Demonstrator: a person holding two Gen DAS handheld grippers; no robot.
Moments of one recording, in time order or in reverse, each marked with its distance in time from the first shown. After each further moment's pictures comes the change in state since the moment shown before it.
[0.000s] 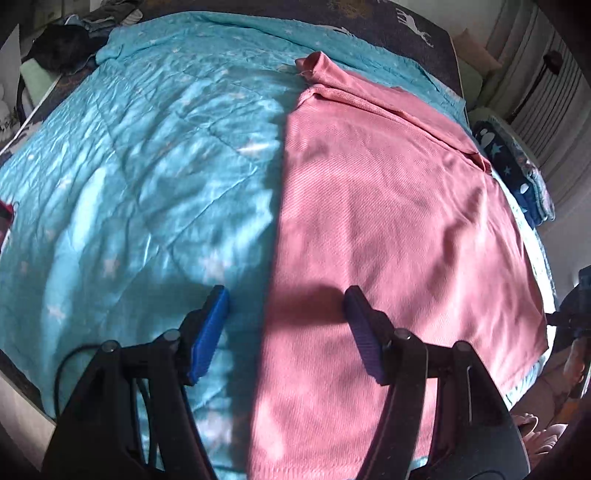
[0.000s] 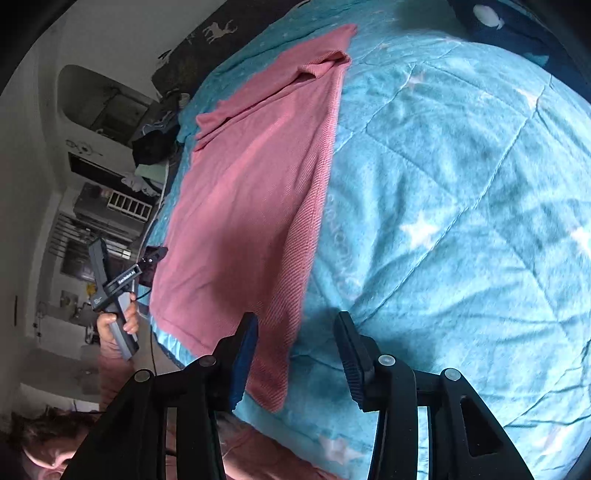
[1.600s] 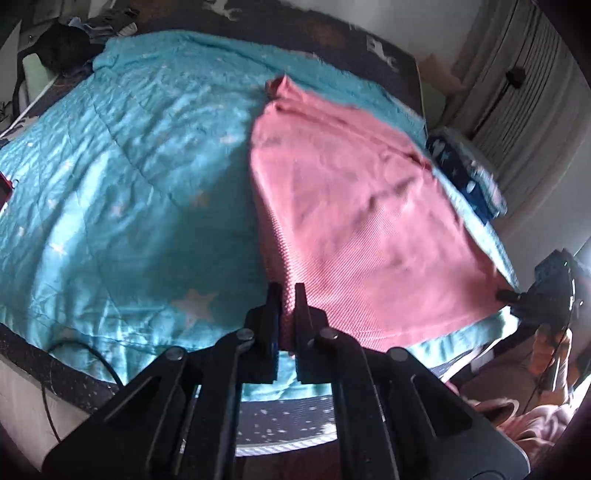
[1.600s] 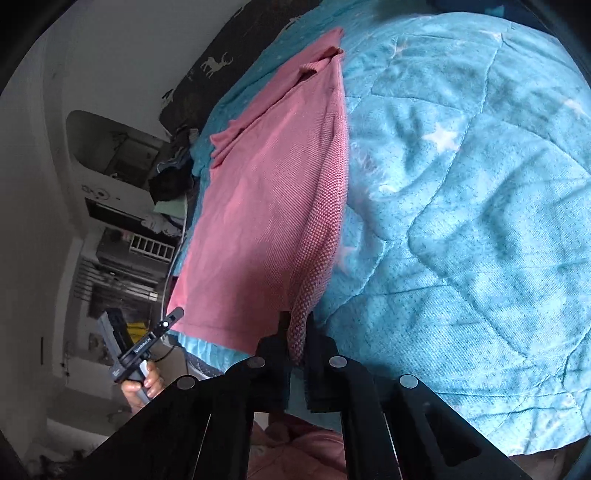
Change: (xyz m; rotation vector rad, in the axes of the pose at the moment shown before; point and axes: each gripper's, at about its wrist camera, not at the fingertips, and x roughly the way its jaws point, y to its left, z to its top) left arm -0.077 -0.013 -0.063 -0.003 -0.132 -0.141; right arm 0.021 0.024 -0.035 0.094 -0.165 0.088
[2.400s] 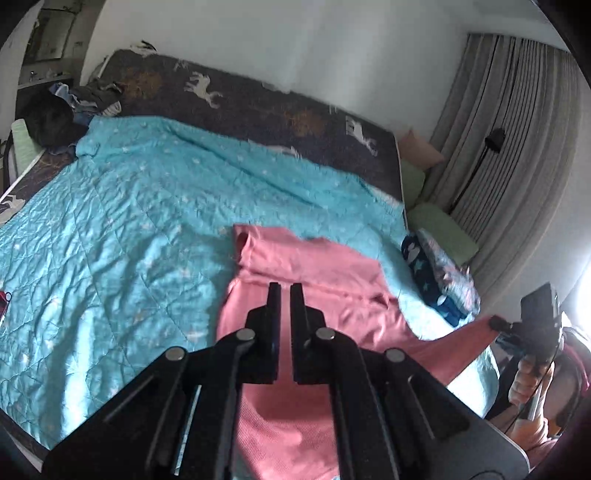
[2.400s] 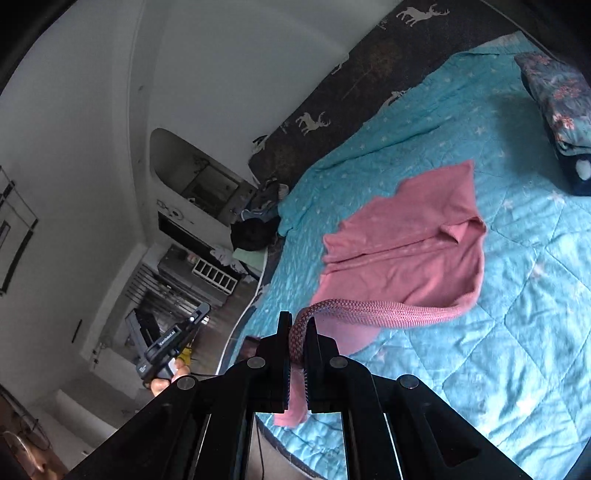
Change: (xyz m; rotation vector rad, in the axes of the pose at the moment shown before) left arm -0.022 -0.036 0.156 0.024 -0.218 -0.034; right arm -0.041 0.100 0.131 -0.189 -0.163 0.241
